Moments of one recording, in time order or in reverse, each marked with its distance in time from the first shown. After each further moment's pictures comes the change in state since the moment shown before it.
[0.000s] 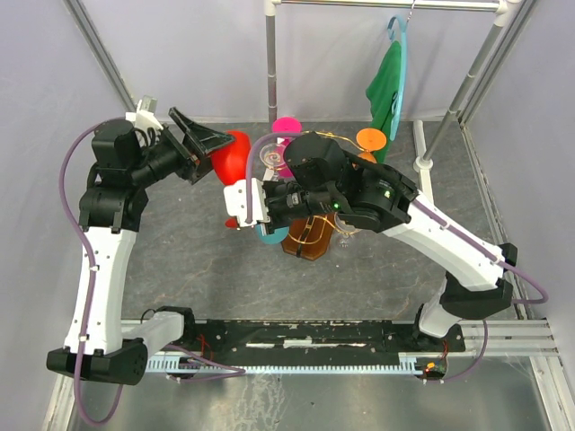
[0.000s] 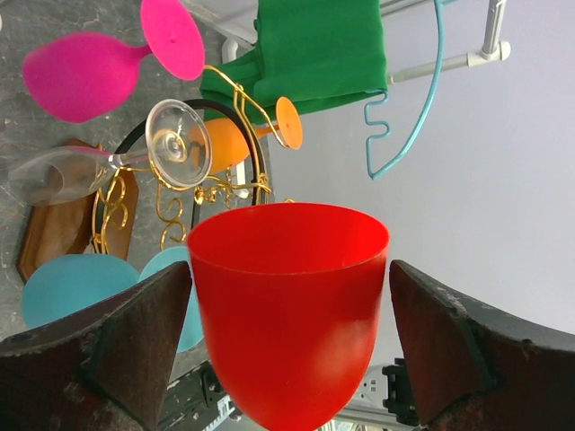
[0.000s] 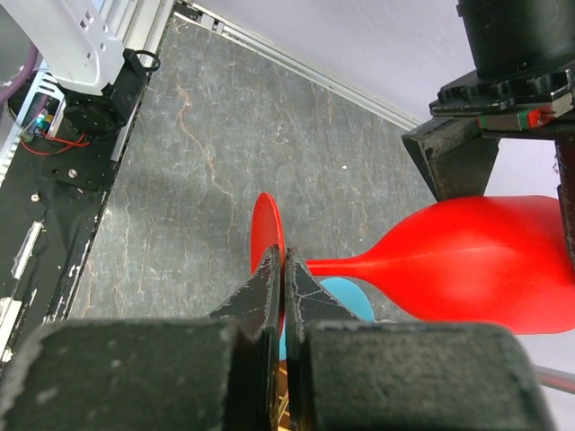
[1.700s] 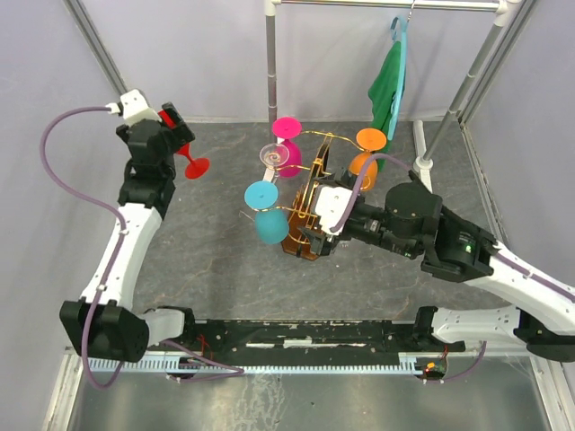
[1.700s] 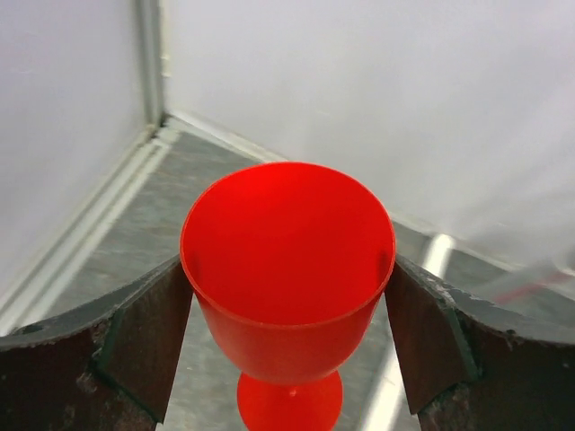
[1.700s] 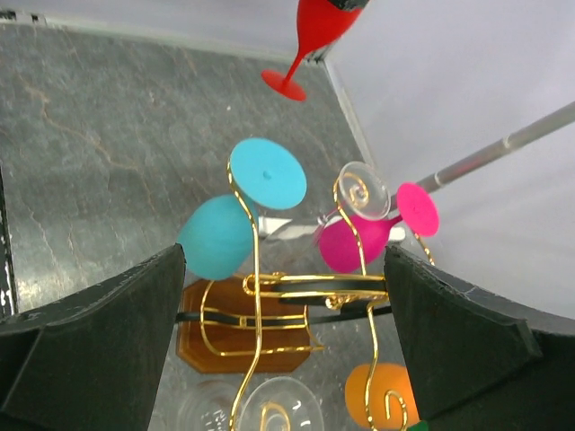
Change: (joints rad) left arm -0.019 0.119 -0.194 0.448 -0.954 0.619; right arm 0.001 -0.580 -0.703 0.417 0.410 0.172
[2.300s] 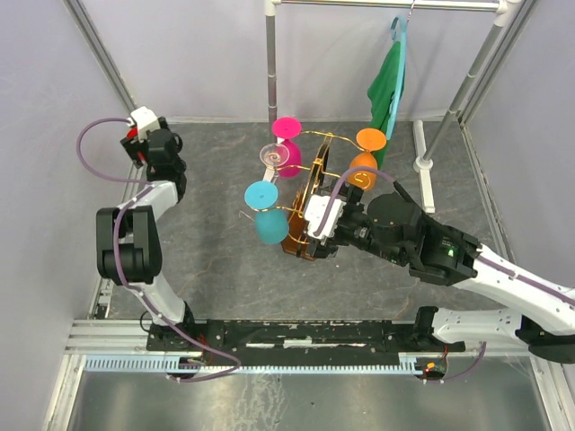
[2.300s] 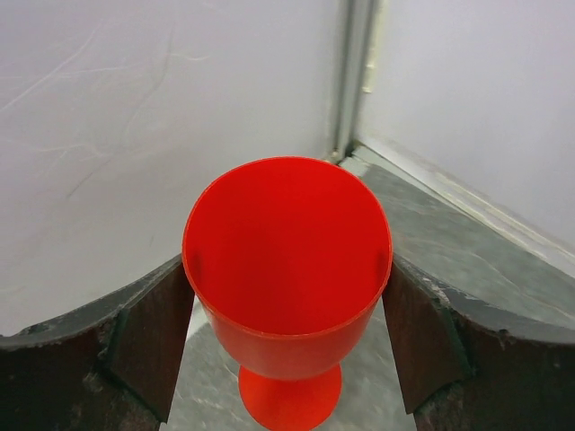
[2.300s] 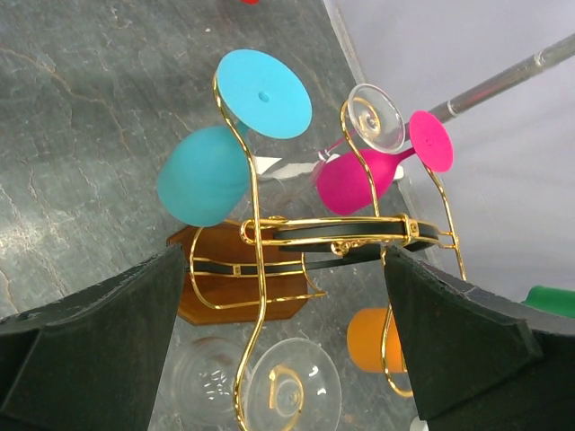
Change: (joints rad) left arm 0.115 0.478 -0.224 0.784 -0.353 0.299; right arm -0.003 -0.020 -0.152 -0.004 0.124 0.000
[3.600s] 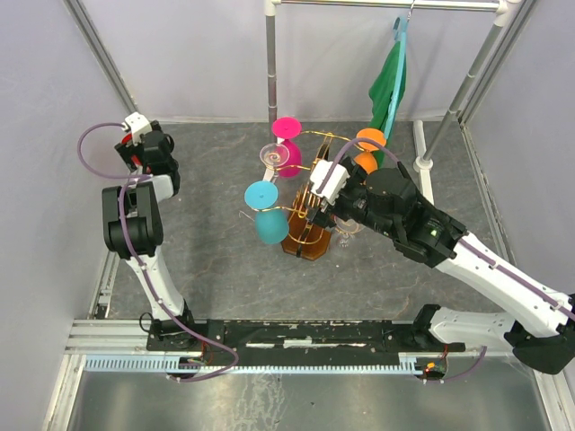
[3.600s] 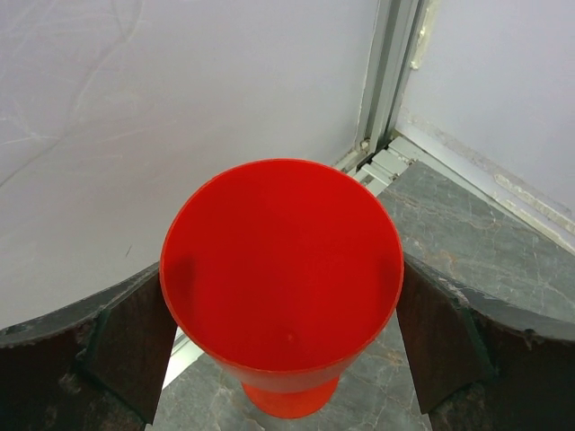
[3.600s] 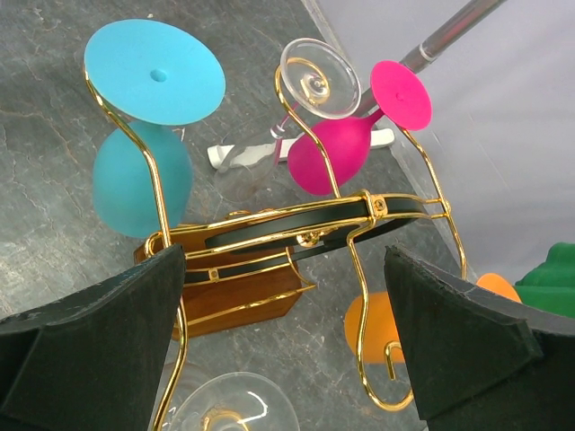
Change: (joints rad) left arm 0.130 0.310 0.146 0.127 0.040 -0.023; right arm -0.250 0.058 -0.050 0.115 -0.137 0.064
